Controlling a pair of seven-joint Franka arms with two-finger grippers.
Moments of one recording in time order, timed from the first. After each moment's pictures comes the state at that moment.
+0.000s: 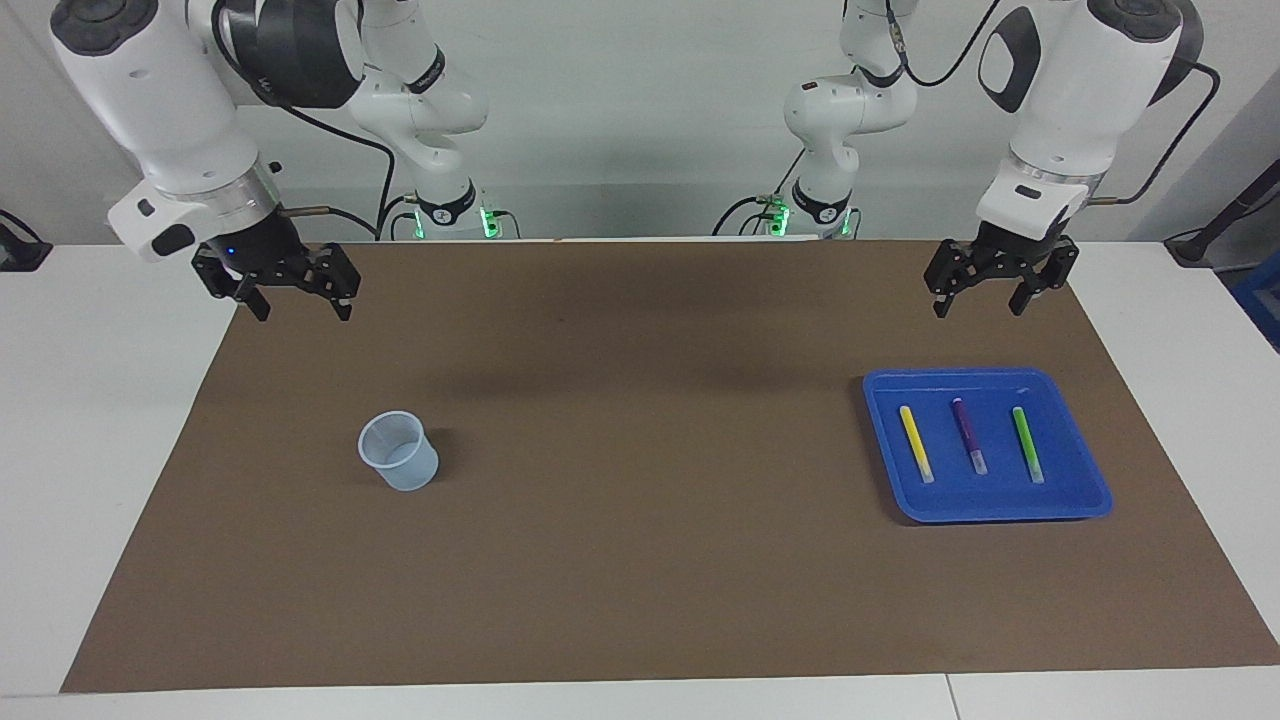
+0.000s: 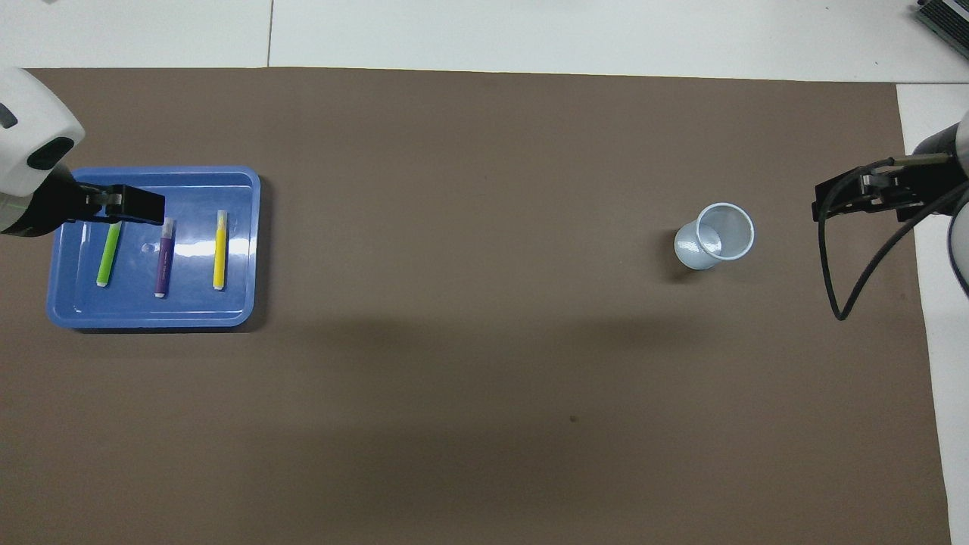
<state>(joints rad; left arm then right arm) 0.09 0.00 -0.21 -1.66 0.05 1.78 -0.04 -0.02 0.14 0.02 -1.43 -0.02 1.55 0.03</state>
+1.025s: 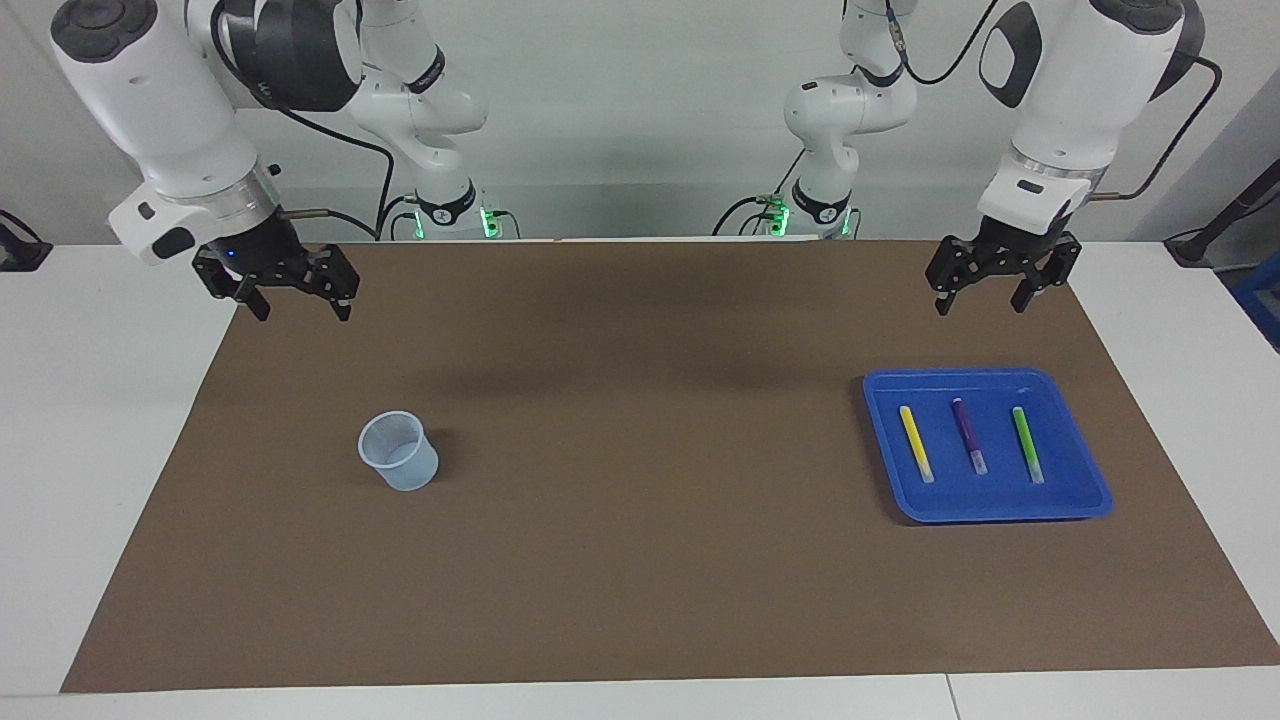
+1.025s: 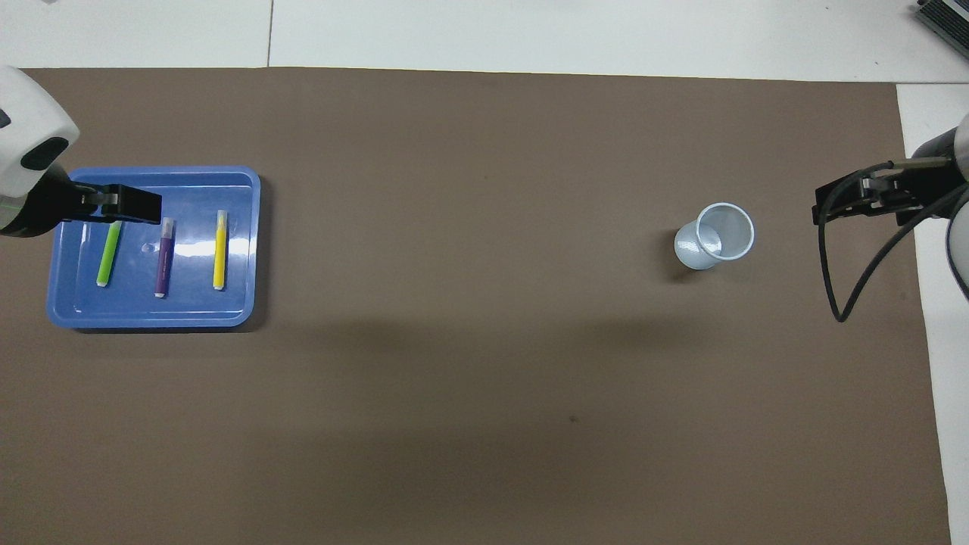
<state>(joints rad) 0.09 -0.01 -0.21 -1.66 0.05 1.78 -0.04 -0.02 0.14 0.02 -1.44 -0.02 1.55 0.03</state>
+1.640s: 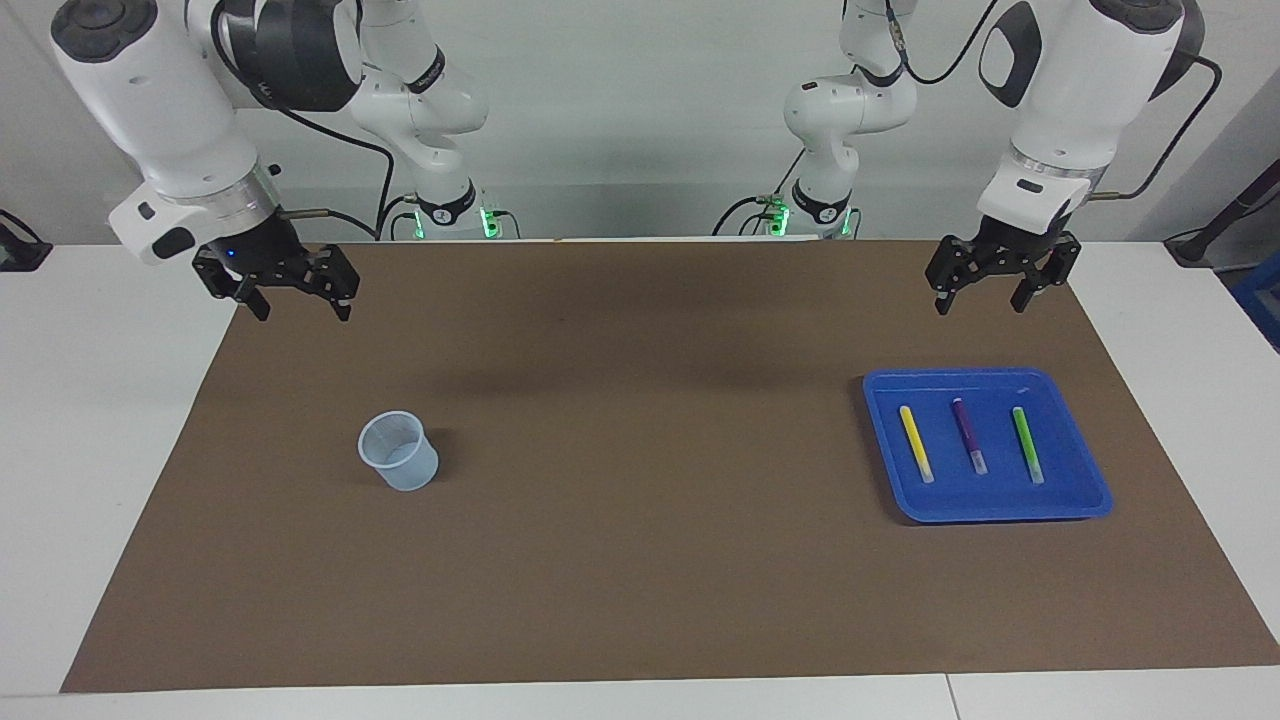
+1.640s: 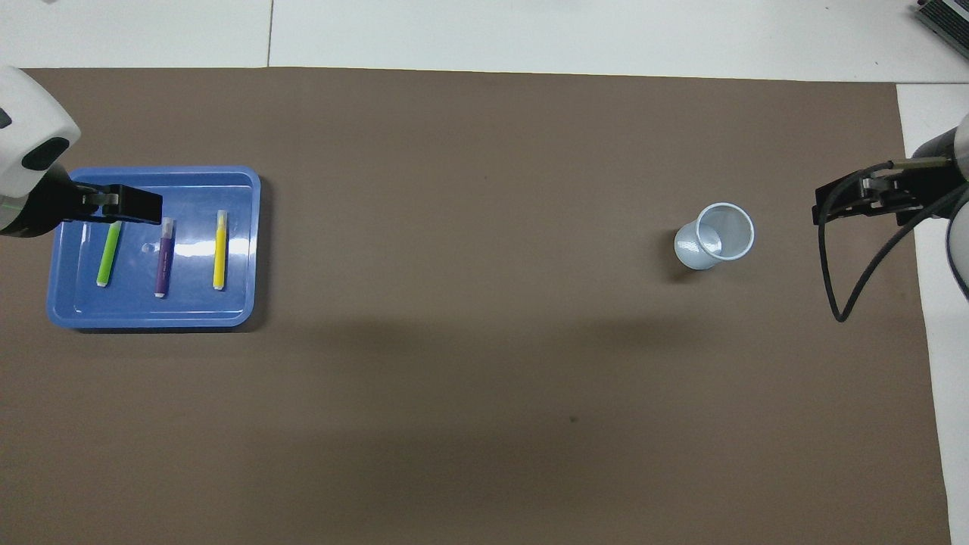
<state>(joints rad) 0.09 -0.01 -0.21 -1.66 0.05 1.78 -0.04 -0.02 0.14 0.02 -1.44 -0.02 1.55 0.03</state>
